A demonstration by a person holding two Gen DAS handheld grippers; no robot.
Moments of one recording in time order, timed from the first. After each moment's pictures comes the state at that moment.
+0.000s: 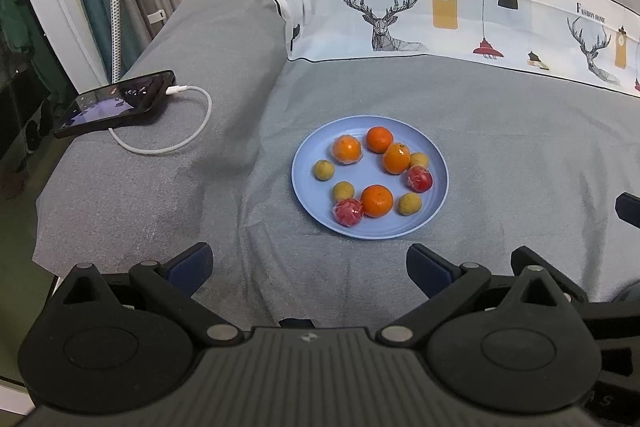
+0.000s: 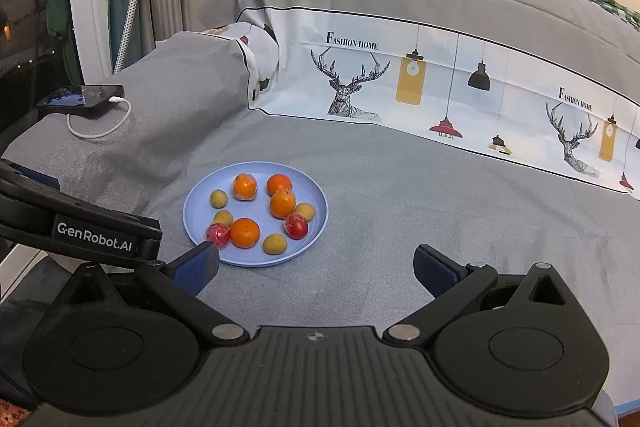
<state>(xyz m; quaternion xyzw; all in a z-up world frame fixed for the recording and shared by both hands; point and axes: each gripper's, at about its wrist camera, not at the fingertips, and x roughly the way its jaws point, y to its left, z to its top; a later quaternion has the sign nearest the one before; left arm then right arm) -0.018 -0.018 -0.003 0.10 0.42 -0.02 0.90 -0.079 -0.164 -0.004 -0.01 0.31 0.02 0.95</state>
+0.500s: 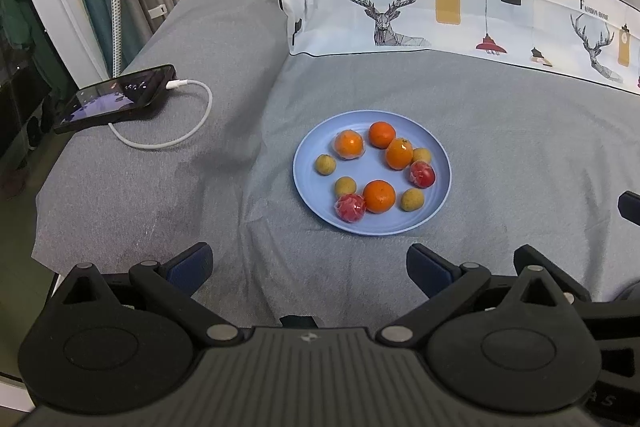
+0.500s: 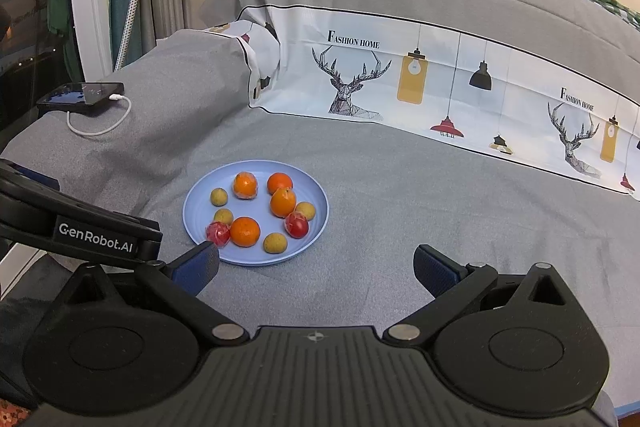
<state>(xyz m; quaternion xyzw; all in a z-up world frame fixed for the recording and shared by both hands) -0.015 -0.017 -0.006 0.10 0.43 -0.01 0.90 -0.077 -0.164 -0.006 -0.01 0.31 0.02 0.95</state>
